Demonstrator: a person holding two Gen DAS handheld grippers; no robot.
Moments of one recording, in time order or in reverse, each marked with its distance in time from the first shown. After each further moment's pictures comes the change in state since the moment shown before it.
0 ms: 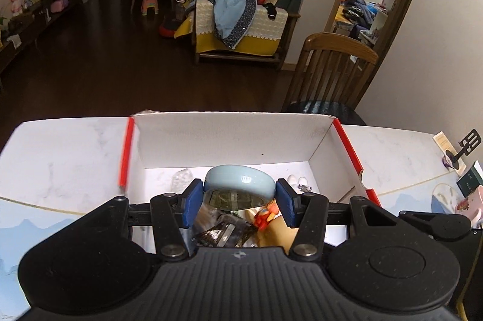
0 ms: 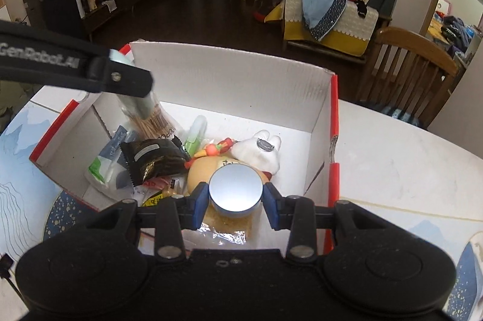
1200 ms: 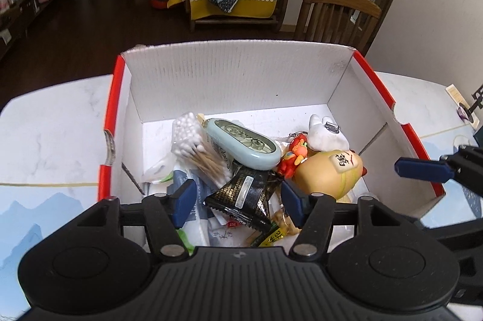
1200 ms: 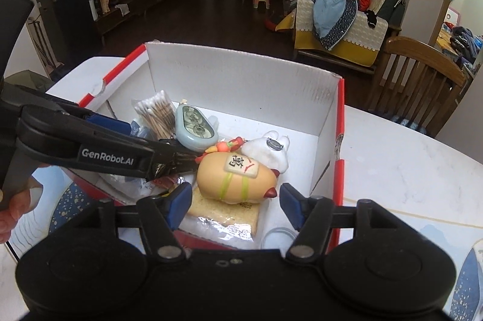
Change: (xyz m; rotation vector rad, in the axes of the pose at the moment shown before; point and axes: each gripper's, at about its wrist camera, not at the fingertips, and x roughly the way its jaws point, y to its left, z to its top) left arm 0.040 0.011 -0.040 0.088 0.127 0.026; right arm -0.020 0.000 -0.012 -0.035 -0.057 0.042
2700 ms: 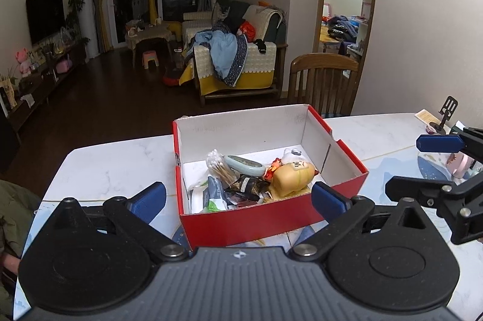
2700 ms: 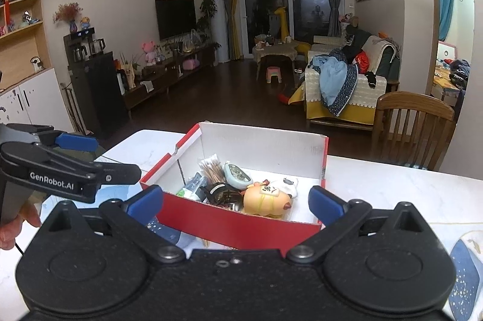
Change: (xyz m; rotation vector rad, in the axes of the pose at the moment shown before) left arm -0.178 -0.019 -0.073 0.075 -0.309 0.056; right arm -0.148 0.019 -0.052 0.049 -0.328 0.078
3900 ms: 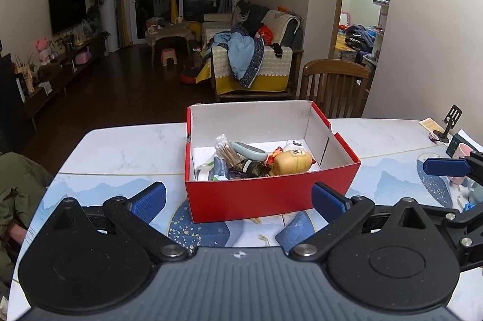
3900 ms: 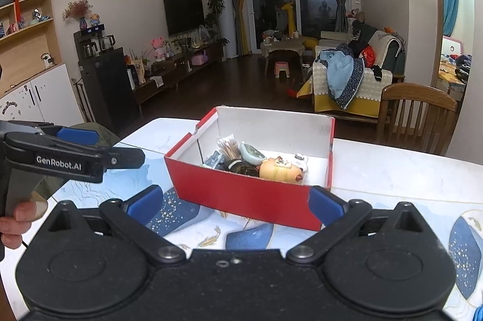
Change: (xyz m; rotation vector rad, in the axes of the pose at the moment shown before) left arm -0.041 -0.014 -0.030 -0.075 -0.010 0.065; right arm -0.033 0.018 -0.034 0.002 0.026 0.025
